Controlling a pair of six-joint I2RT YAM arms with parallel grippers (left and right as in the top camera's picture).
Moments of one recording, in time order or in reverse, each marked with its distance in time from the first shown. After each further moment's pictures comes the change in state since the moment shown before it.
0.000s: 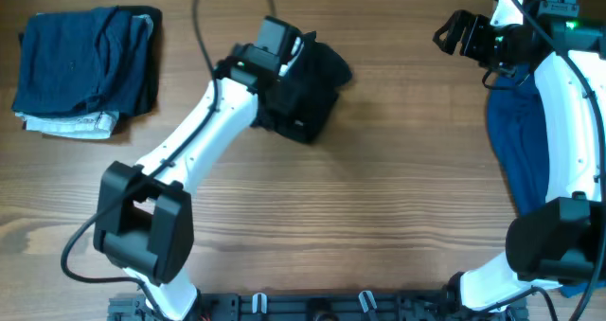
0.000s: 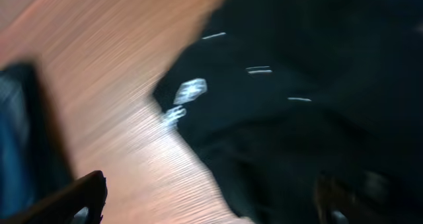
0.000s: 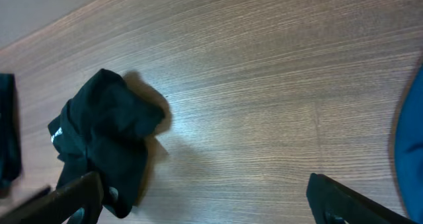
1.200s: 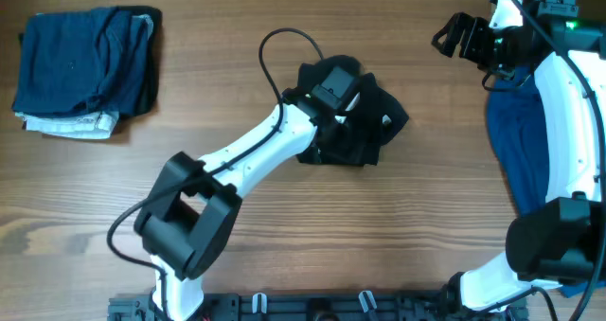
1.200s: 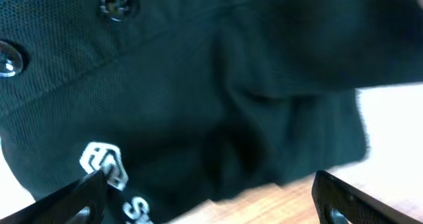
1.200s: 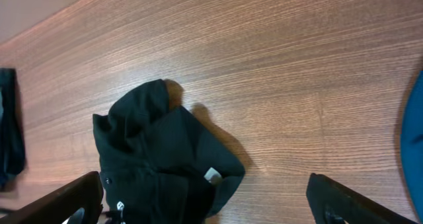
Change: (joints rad) left arm -0.244 0.120 -0.023 -0.067 0.367 -0.494; right arm 0.000 0.000 0.000 -0.027 -0.011 0.003
